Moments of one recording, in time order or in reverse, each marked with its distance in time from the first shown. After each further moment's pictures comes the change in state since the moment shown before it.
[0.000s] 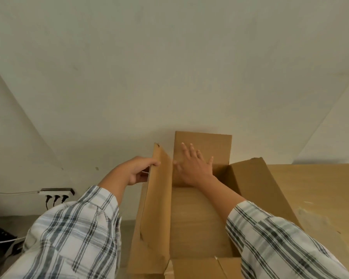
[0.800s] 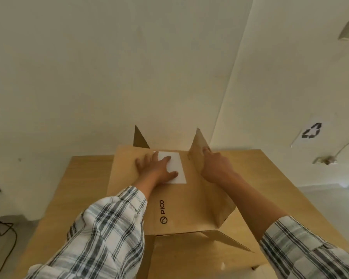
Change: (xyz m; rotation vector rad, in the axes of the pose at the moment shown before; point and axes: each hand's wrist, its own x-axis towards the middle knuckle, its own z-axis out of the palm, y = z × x) left_hand -0.089 0.014 0.383 1.150 0.142 0.390; right_hand -0.231 0.299 -0.159 -0.080 -0.006 0.275
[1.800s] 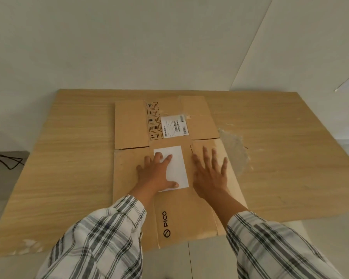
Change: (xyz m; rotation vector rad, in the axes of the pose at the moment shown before) left_hand 0.001 -0.057 0.217 0.026 -0.183 -0.010; right_hand 0.009 0.041 0.288 -0.256 -0.135 -0.096
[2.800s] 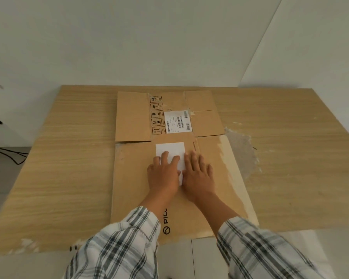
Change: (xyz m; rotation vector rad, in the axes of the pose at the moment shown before) left_hand -0.001 0.034 0.015 -0.096 0.228 -0.066; right_hand 0.018 -0.032 0.024 0.273 -0.099 -0.081
